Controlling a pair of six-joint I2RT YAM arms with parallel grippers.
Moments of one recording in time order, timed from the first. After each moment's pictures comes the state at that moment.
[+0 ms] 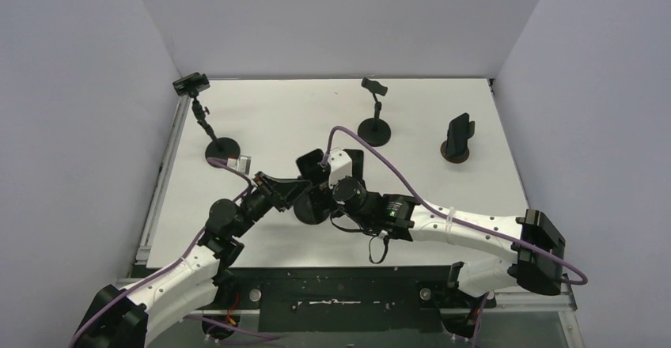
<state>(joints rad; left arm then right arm) -0.58 0.81 0.17 0.85 0.22 -0.98 1.15 1.33 0.95 -0.18 0.40 0.36</state>
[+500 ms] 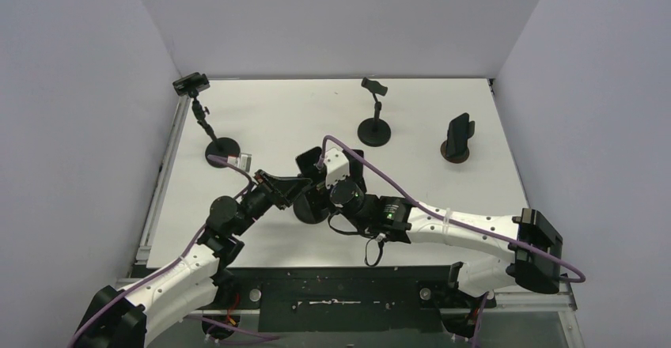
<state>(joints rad) -0.59 0.81 0.20 0.79 0.20 -0.97 1.18 1.35 0.96 -0.12 0.51 0.27</state>
